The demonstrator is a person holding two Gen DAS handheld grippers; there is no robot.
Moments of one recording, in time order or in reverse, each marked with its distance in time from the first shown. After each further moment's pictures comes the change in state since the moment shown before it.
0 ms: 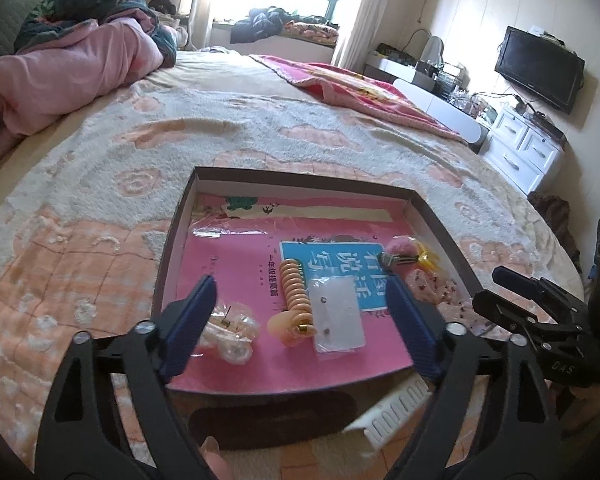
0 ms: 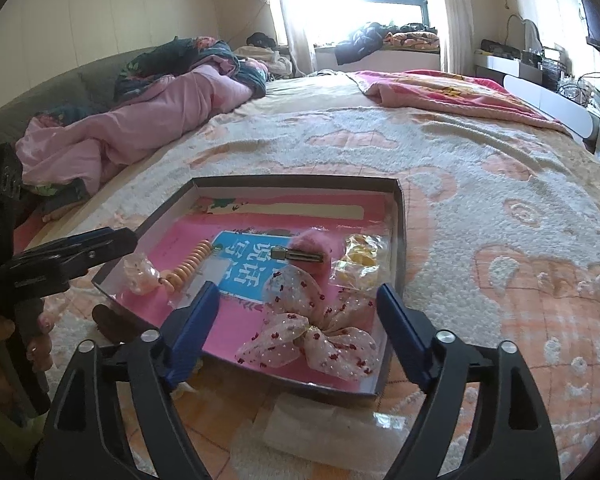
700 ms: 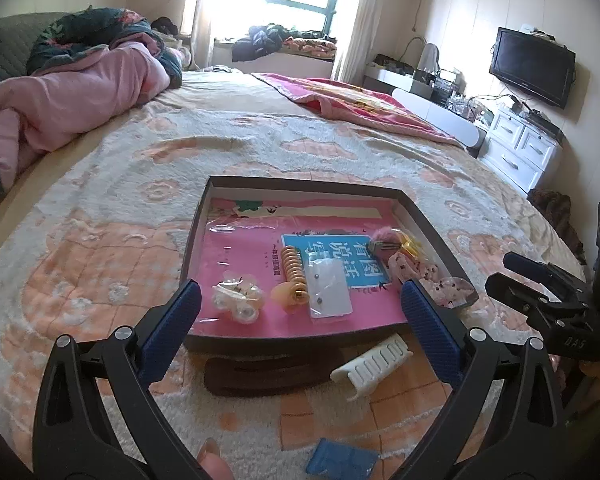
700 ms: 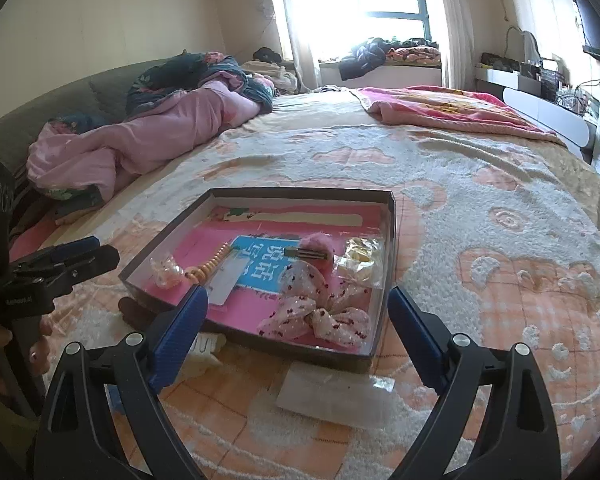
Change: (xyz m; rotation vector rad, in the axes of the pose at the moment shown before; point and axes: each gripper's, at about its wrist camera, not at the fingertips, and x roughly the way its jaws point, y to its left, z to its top) left arm -0.049 -0.010 -0.020 0.034 -0.055 0.034; right arm -0.044 0.008 -0.011 -0.016 -0.054 0.013
